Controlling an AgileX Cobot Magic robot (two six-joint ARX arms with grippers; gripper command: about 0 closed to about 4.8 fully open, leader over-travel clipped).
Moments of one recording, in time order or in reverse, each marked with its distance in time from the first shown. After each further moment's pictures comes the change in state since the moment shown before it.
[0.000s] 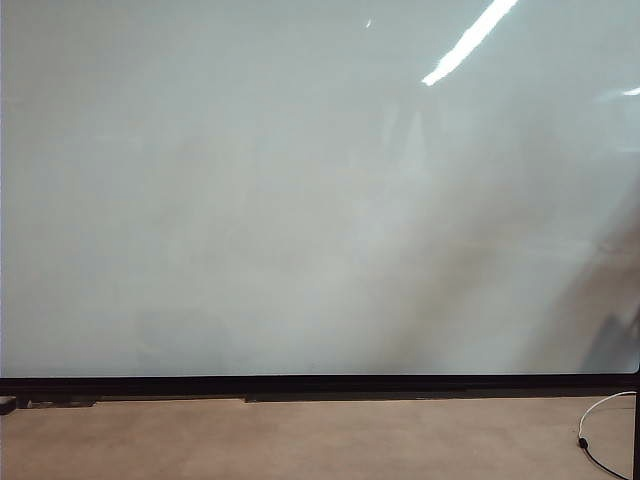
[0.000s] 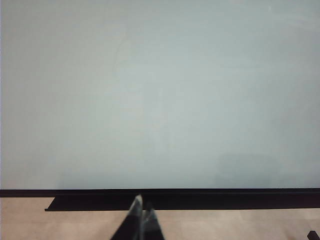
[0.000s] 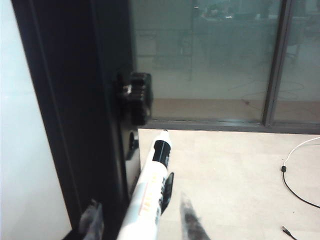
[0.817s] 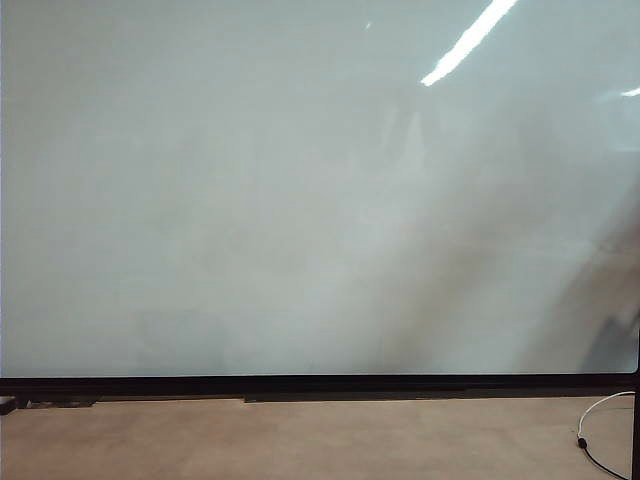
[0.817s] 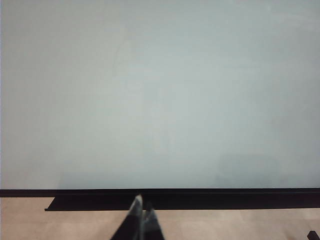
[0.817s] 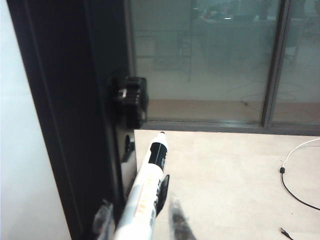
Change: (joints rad) left arm 0.000 0.000 0.000 0.000 0.000 0.000; right arm 0.000 0.000 0.008 0.000 -0.002 0.000
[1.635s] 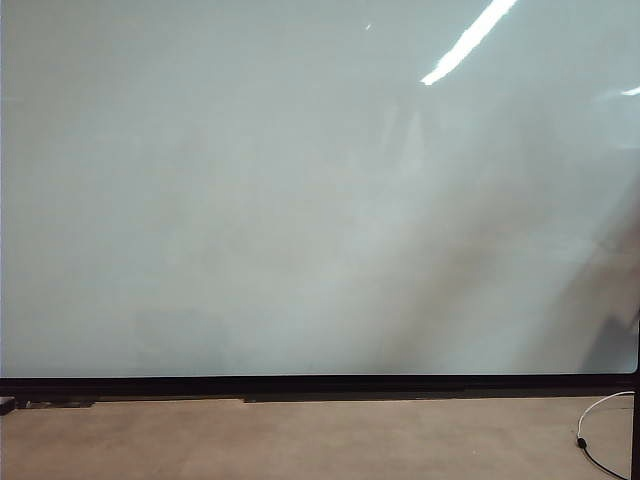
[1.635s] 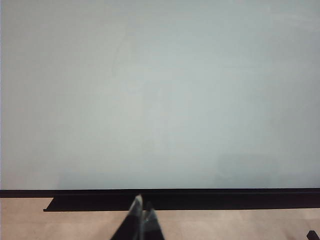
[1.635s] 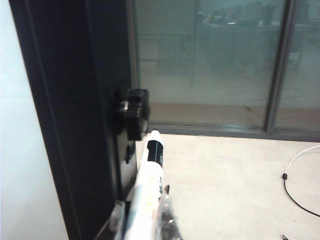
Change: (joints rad) left arm 0.000 0.000 0.000 0.000 0.000 0.000; right arm -0.001 0.000 0.010 0.003 -0.035 0.000
